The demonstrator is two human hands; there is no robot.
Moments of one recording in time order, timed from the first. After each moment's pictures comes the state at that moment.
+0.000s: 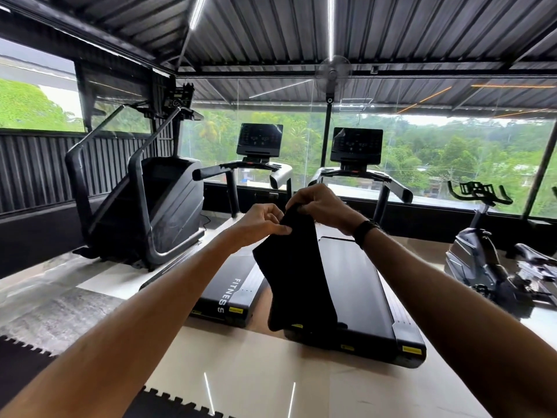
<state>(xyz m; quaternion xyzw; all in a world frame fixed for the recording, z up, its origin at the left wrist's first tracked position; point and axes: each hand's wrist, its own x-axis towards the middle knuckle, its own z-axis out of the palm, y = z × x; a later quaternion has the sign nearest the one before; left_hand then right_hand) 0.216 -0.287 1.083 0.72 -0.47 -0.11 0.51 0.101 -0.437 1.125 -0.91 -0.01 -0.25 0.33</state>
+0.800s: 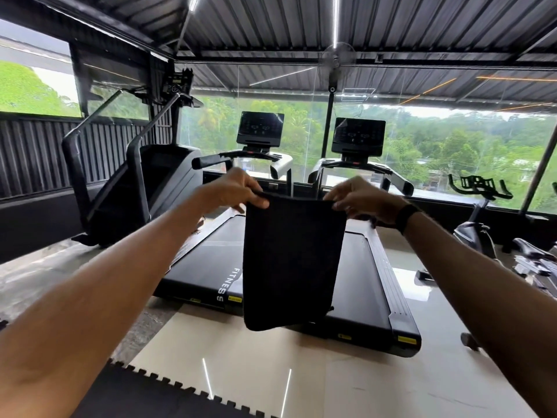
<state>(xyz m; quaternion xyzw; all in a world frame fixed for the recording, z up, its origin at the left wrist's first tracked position) 0.247 -0.248 1.132 0.78 -0.45 -0.05 0.43 0.075 -0.489 1.136 -0.89 0.08 -0.19 0.41</state>
